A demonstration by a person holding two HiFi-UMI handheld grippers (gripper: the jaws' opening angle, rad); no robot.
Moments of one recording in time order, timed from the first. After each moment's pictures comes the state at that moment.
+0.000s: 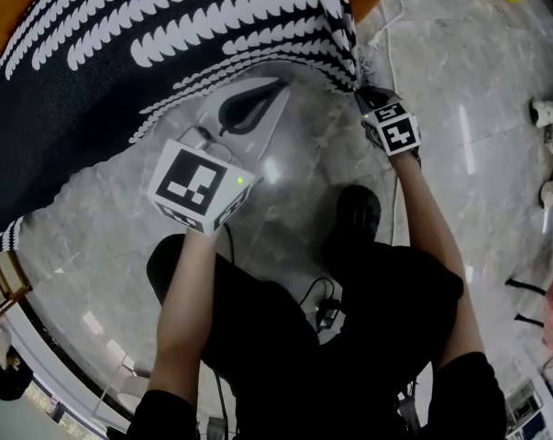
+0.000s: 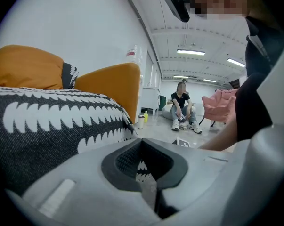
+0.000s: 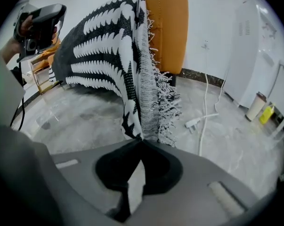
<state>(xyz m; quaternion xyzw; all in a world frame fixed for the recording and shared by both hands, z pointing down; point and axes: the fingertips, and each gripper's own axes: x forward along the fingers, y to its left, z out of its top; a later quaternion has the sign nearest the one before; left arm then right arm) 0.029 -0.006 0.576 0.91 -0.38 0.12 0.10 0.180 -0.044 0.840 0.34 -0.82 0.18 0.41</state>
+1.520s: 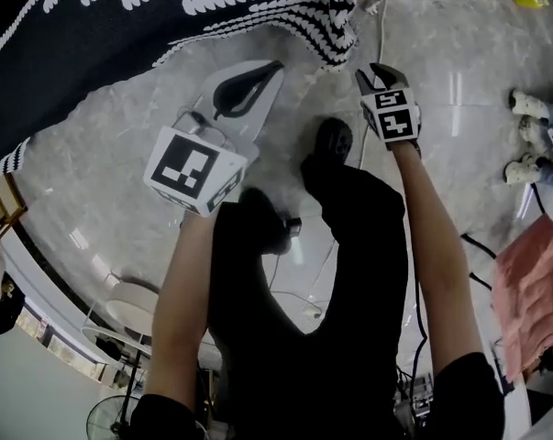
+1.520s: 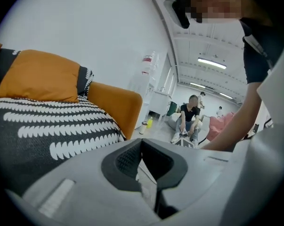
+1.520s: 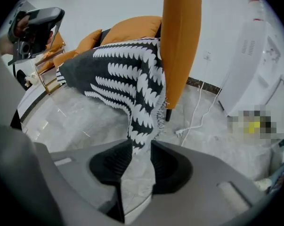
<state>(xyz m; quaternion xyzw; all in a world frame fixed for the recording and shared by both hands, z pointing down) 0.002 0.035 0.420 0.87 -0.43 0.10 0.21 0.173 0.011 0.656 0.32 -0.80 0.20 0.46</state>
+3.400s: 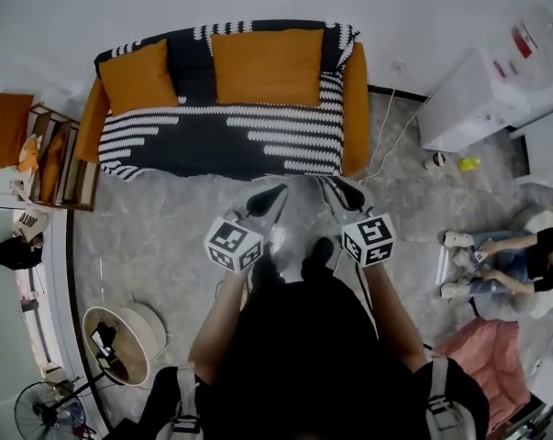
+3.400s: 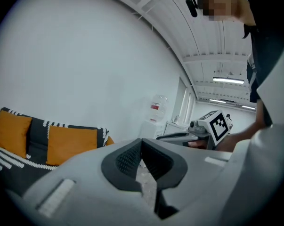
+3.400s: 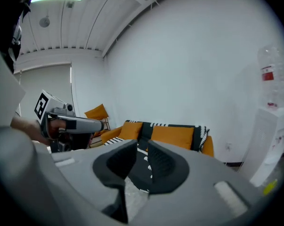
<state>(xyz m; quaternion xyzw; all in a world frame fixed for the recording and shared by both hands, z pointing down) -0.040 0.115 -0.143 0.81 -0.57 0.02 0.16 0.039 0.059 -0.109 0.21 -0.96 0.12 0.15</state>
